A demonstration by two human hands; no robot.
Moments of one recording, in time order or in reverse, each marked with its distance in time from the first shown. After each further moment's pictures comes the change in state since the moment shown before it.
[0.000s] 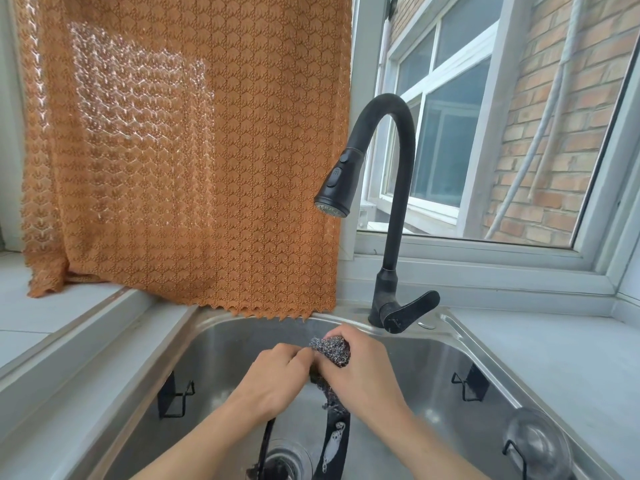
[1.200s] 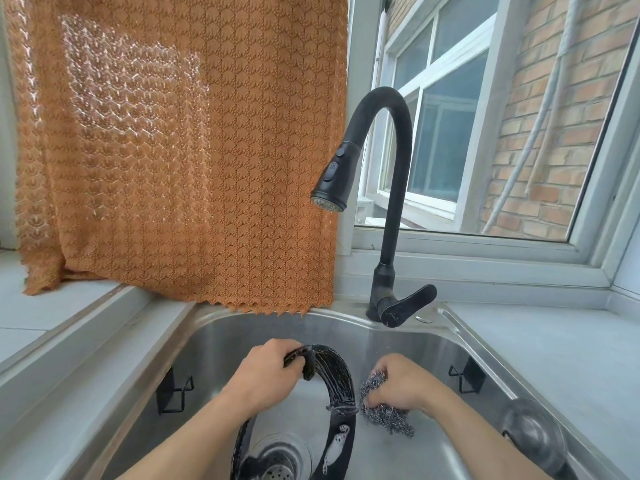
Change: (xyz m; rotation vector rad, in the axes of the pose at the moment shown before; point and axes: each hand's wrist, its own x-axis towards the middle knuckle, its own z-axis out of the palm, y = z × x) left_hand 0.006 -0.016 -0.006 0.164 -0.047 0.053; right_hand 0.013 0.068 -0.037 -0.229 -0.582 0.463
